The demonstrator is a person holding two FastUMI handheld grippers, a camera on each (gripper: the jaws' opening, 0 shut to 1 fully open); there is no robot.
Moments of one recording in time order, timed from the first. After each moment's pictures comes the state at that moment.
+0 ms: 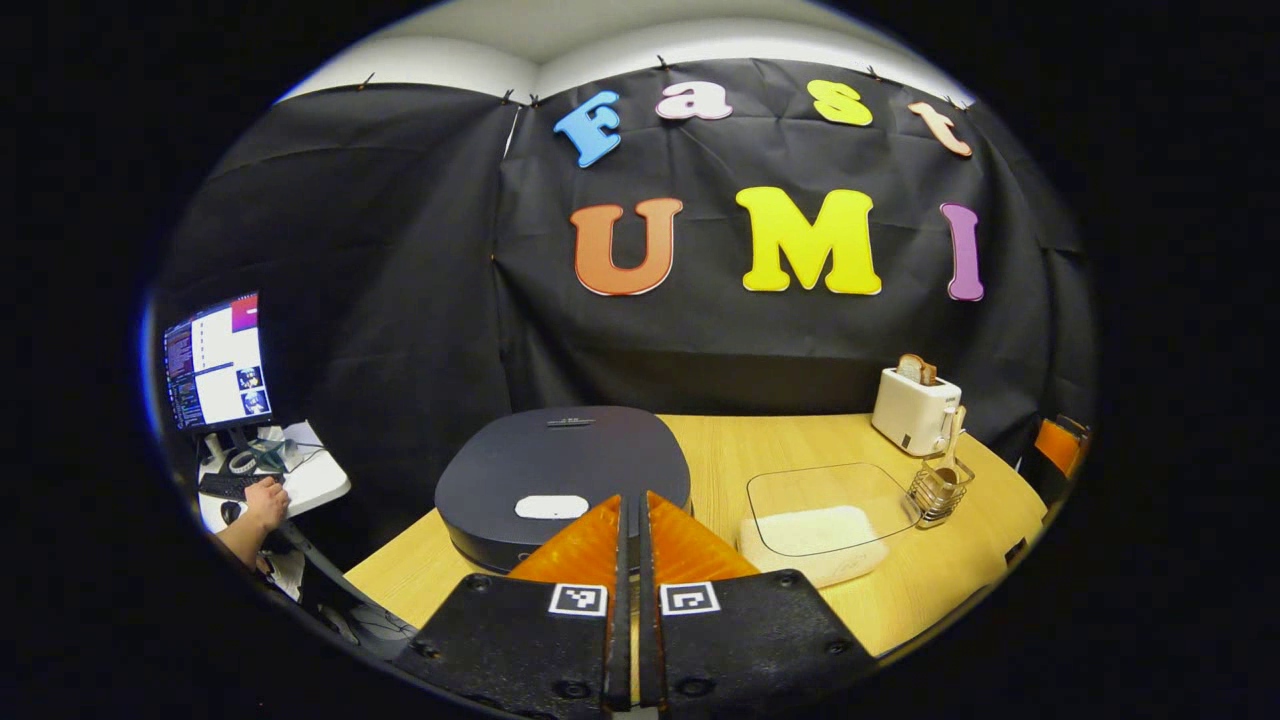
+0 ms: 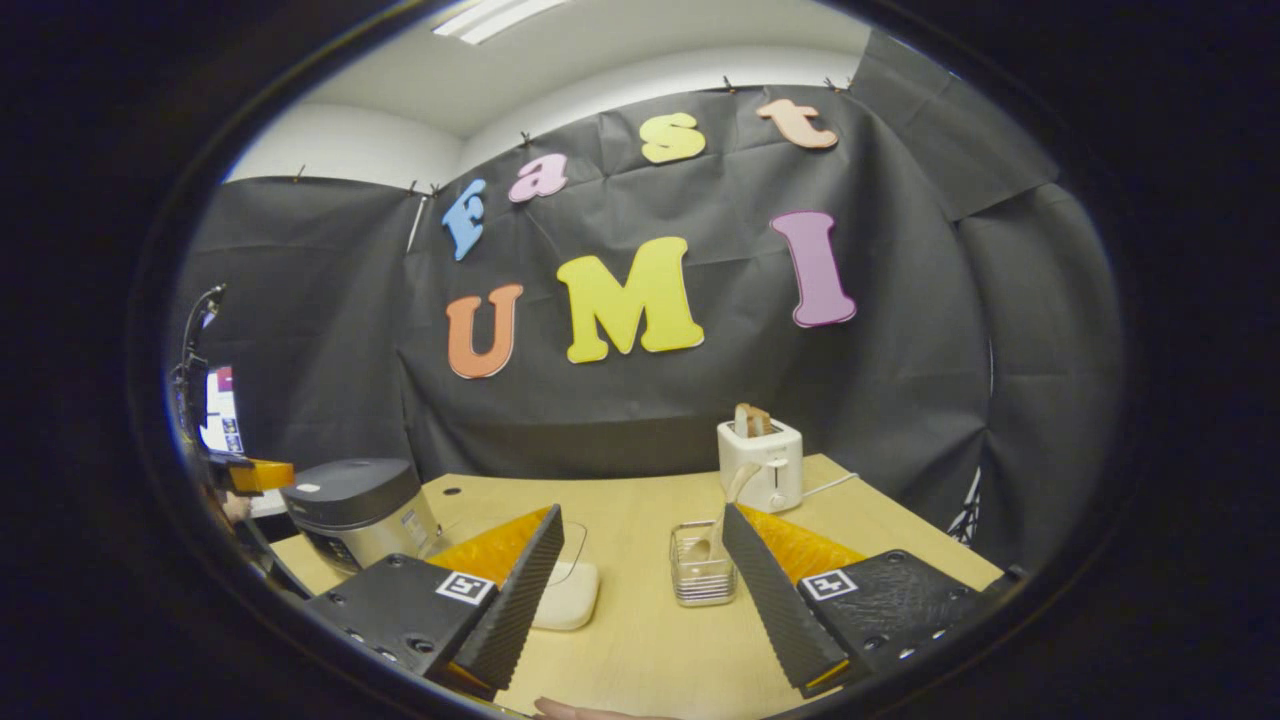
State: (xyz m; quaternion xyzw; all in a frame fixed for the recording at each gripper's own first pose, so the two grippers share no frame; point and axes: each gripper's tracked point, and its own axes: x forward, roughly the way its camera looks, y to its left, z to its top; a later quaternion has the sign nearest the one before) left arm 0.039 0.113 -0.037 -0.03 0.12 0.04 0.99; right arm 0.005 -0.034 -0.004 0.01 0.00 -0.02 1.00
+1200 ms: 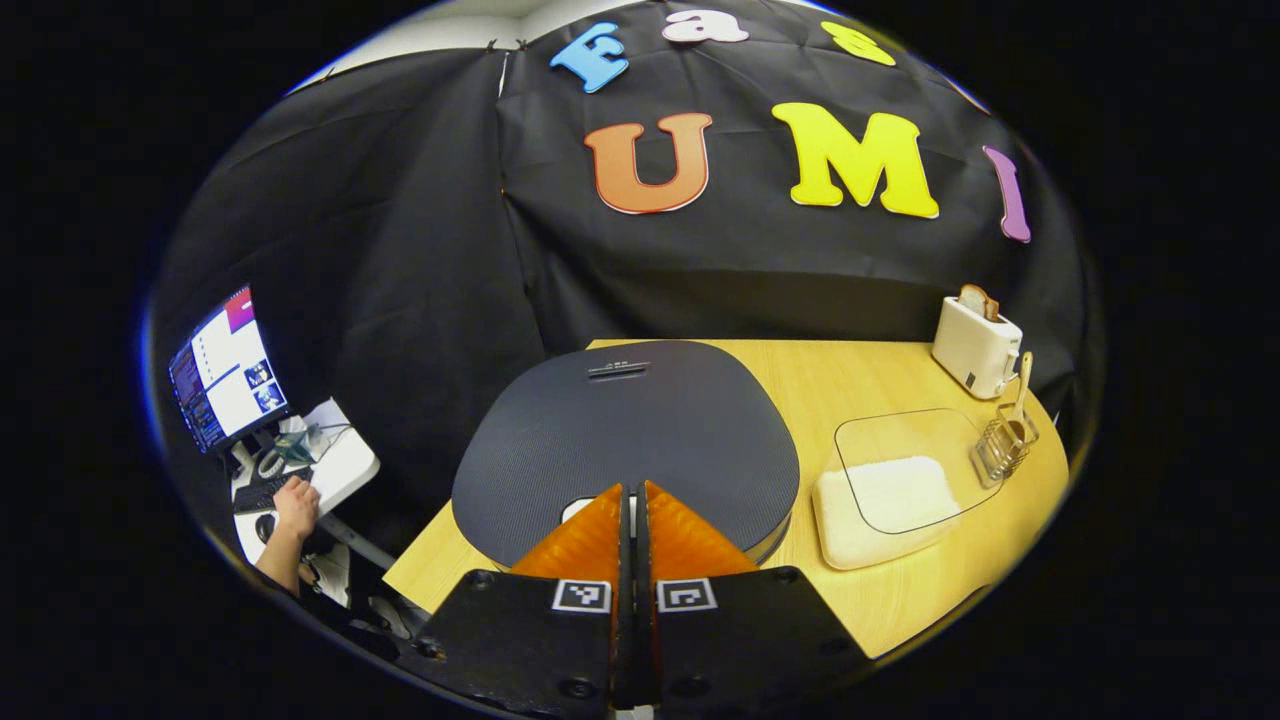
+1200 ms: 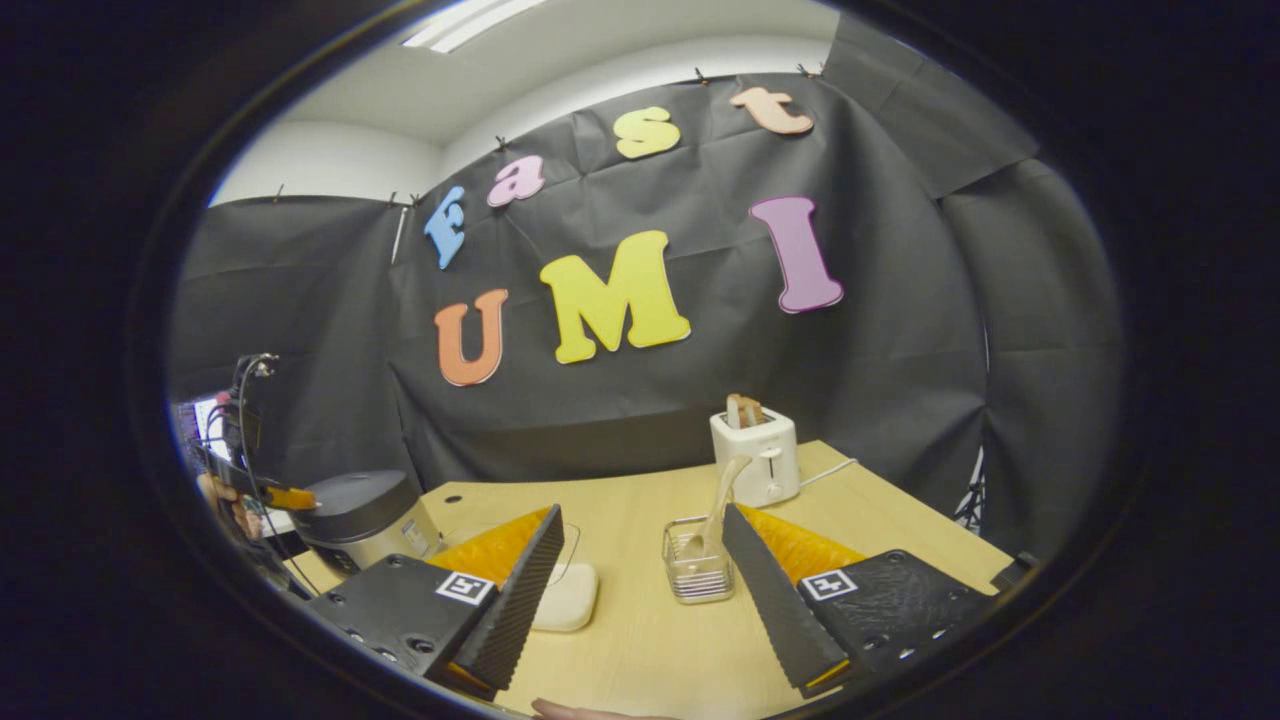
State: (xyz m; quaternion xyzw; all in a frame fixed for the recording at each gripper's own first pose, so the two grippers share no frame) left arm 0.074 0.152 -0.074 0.04 0.23 0.08 0.97; right arm 0.006 -0.043 -0.006 0.03 0.01 -0.02 1.00
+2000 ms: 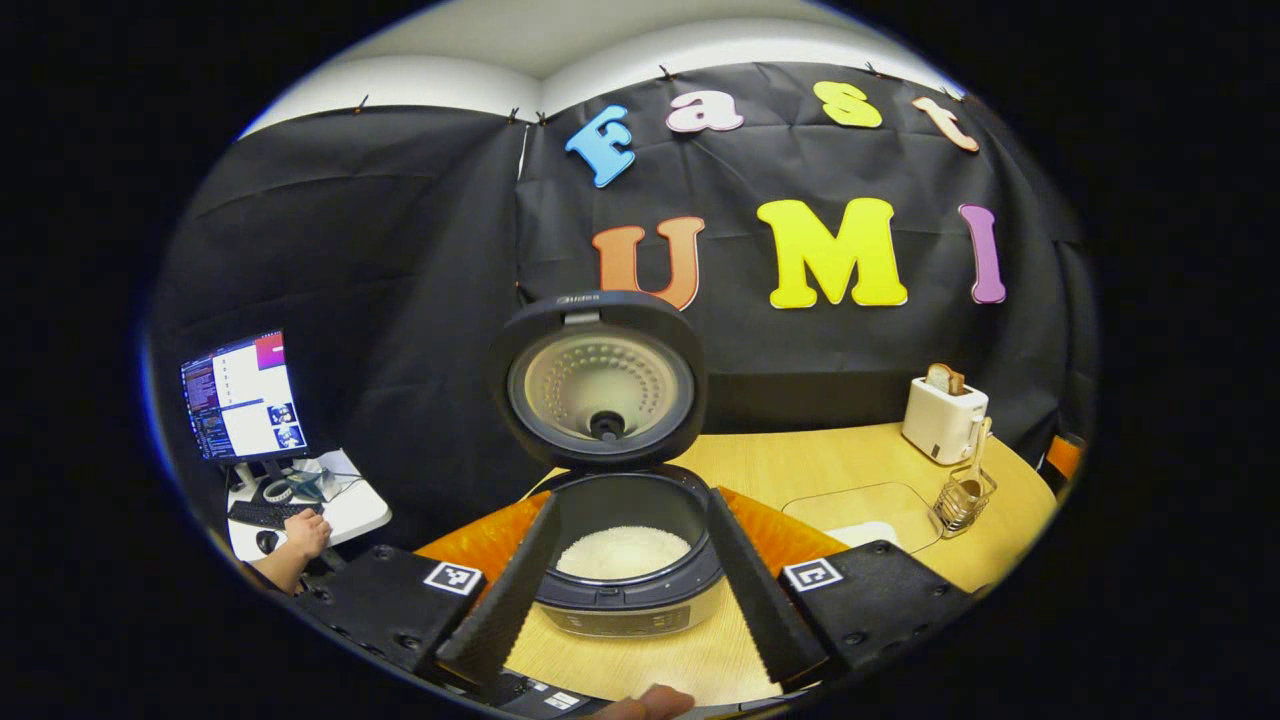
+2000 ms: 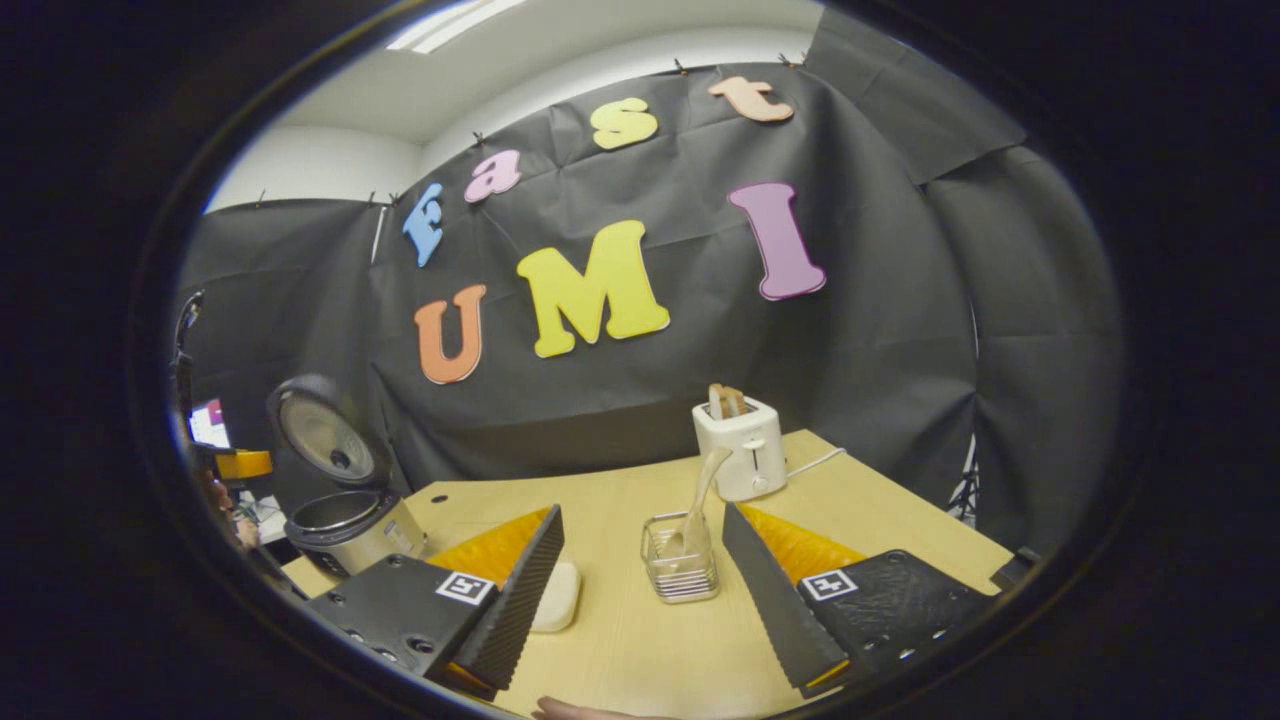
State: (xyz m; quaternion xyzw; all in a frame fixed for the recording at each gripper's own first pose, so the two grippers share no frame) left arm 0.029 0.123 0.008 0.02 0.07 0.08 0.99; right arm 0.025 -0.072 -0.017 0.05 0.03 -0.04 1.00
